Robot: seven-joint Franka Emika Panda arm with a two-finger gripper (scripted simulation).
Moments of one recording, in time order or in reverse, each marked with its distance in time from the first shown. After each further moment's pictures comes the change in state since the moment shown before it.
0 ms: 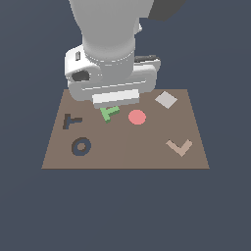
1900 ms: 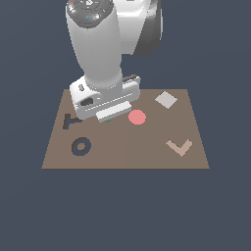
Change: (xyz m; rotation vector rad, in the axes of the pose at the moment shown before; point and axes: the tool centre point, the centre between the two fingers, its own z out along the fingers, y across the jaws) arm -0.015 0.021 0.081 -0.003 0.022 -0.264
